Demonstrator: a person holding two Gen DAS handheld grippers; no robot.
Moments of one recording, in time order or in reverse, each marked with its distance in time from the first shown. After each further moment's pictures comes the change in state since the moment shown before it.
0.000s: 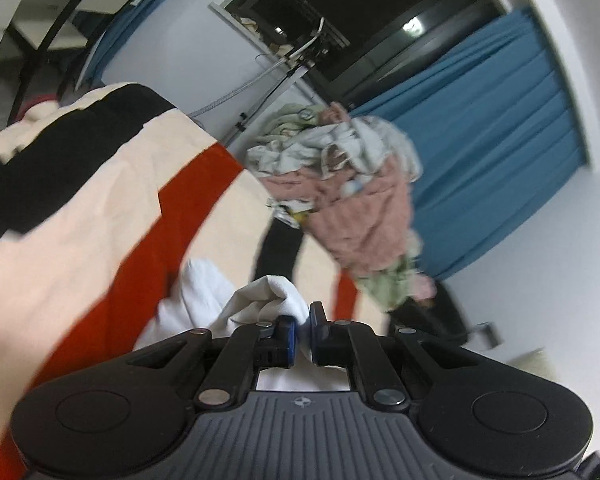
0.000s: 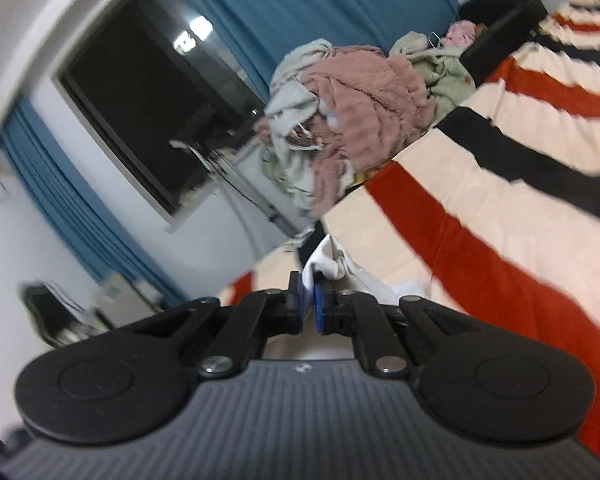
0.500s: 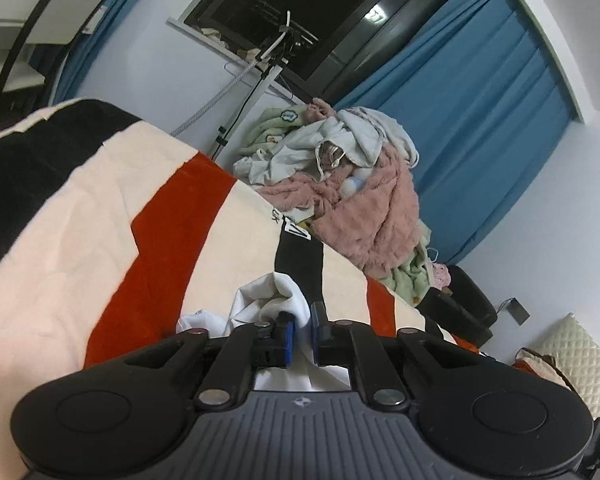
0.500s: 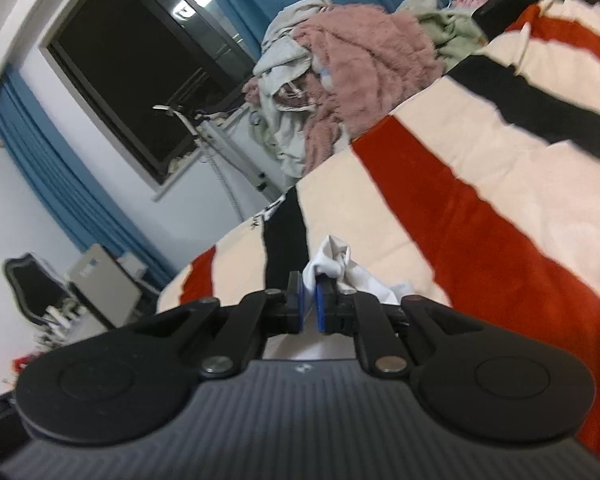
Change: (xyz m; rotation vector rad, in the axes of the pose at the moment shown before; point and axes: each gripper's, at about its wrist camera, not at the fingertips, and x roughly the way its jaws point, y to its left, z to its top) left arm 0.099 0.033 0.003 0.167 -0.027 -0.034; right arm 0.107 -0.058 -0.014 -0.001 0.096 0.073
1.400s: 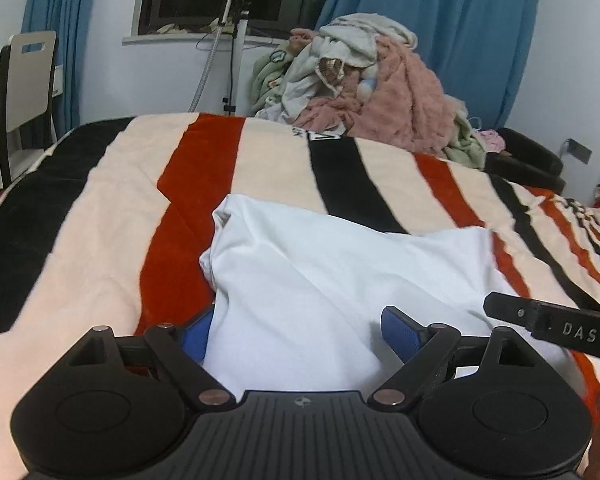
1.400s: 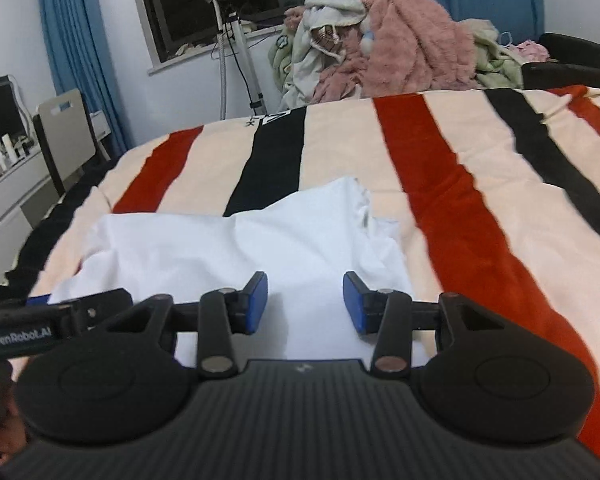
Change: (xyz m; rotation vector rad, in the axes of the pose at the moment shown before) left arm -0.007 -0.031 -0.076 0.433 0.176 0.233; right arm -0.024 0.045 -0.056 -0.462 0.146 -0.190
